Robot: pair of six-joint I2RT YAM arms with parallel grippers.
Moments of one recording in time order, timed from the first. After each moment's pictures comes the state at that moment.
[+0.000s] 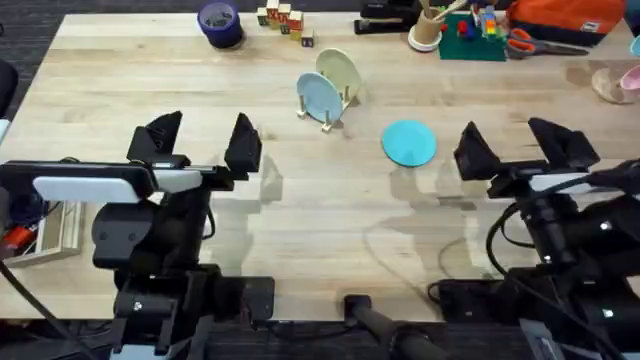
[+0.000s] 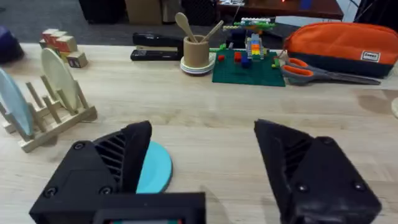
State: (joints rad) left arm -0.01 0.00 0.01 -0.02 0.01 -0.01; right arm 0.01 0.00 0.01 -0.11 -0.03 0.00
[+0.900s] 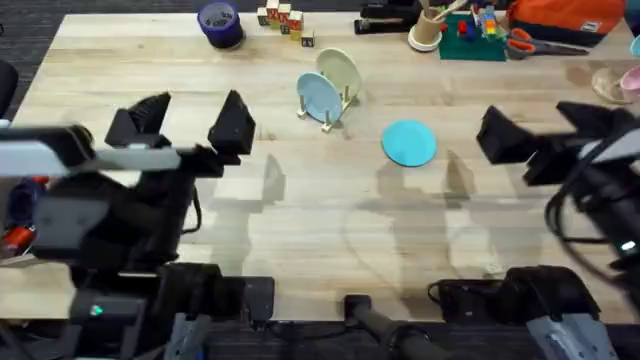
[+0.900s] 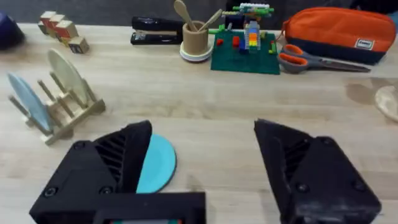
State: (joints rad) left arm -0.01 0.17 0.22 -0.08 0.03 -0.12; right arm 0.01 0.30 0.41 -0.40 -0.02 -0.01
